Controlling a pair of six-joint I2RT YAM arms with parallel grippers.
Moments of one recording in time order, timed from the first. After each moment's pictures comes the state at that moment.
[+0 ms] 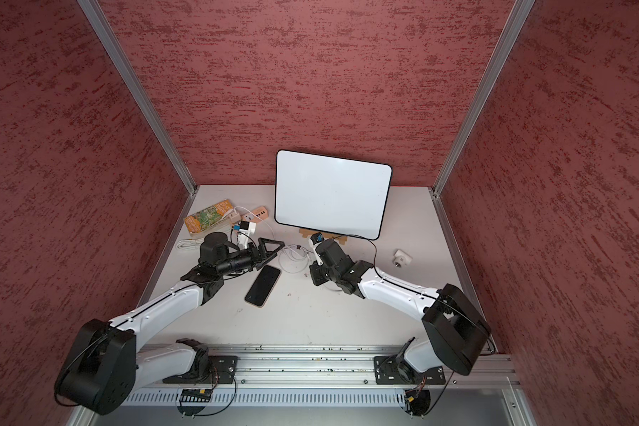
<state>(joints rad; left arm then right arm) -0.32 1.20 0.56 0.31 0.72 -0.96 0.77 1.42 0.85 -0.17 -0.03 0.34</state>
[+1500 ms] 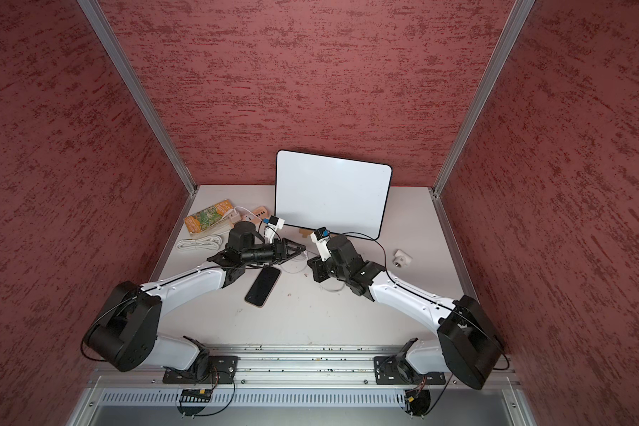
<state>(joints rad) -0.46 1.46 0.75 0.29 0.76 -0.90 0.73 1.35 0.82 -0.07 -0.22 0.36</state>
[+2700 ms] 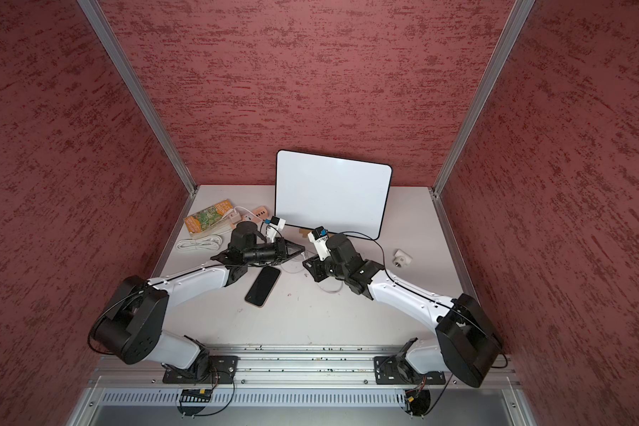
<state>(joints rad) -0.46 1.49 0.75 0.33 0.75 -0.96 0.73 1.37 0.85 -0.08 -0.25 0.37</state>
